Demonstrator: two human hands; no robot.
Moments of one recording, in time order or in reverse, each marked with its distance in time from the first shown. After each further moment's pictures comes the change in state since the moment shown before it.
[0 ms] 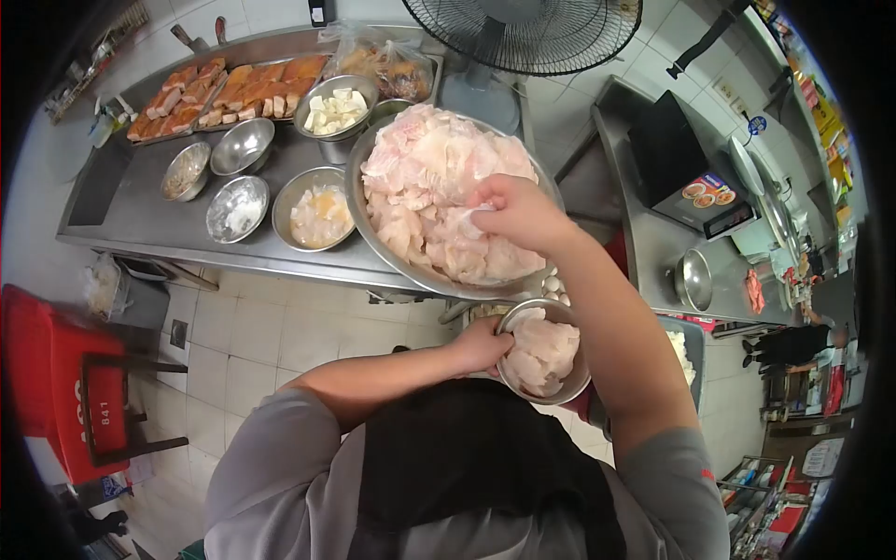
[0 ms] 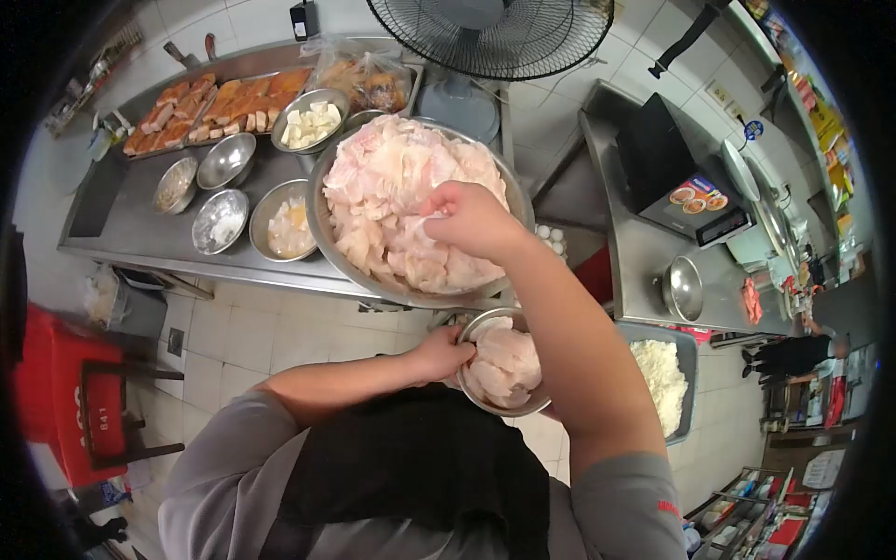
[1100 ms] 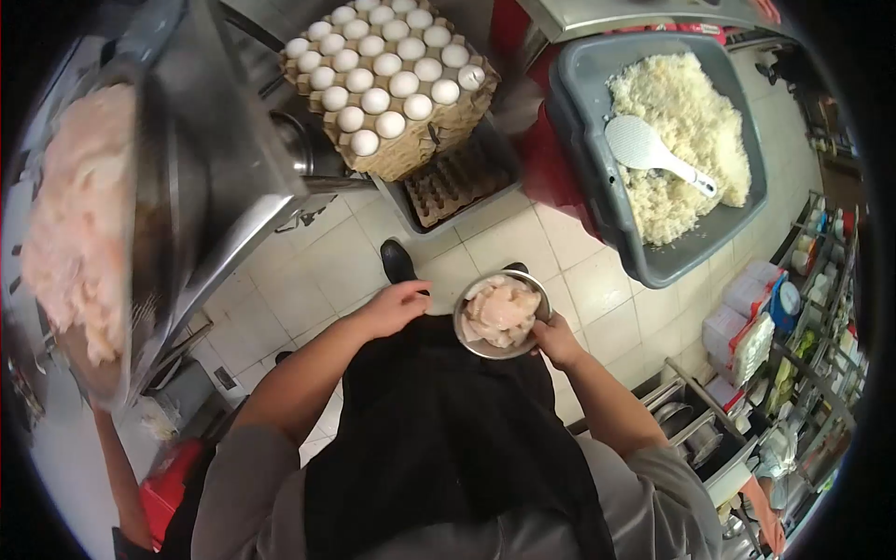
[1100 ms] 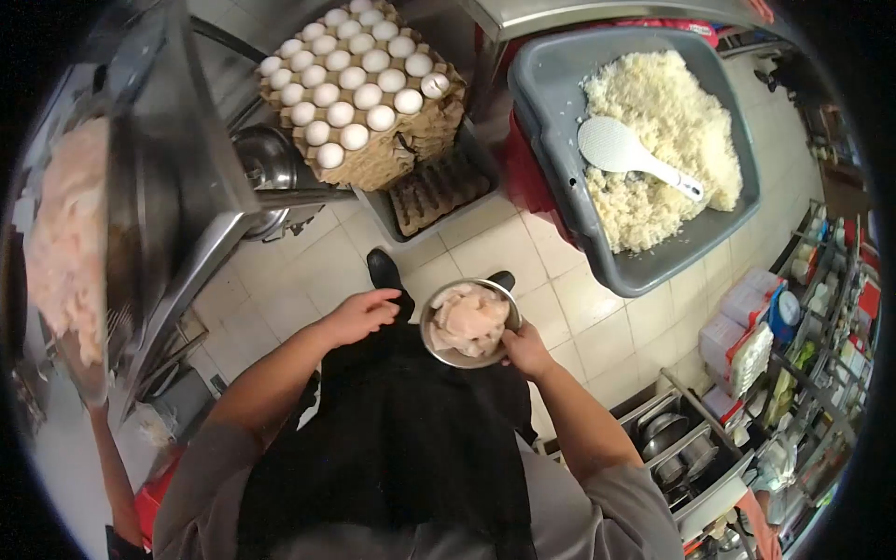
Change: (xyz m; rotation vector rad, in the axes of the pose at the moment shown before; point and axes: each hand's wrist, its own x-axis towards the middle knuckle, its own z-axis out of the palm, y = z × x) left_hand 0.104 -0.238 0.030 0.527 -0.413 -0.522; right_hand -0.421 0.404 0.223 1.056 0.381 1.062
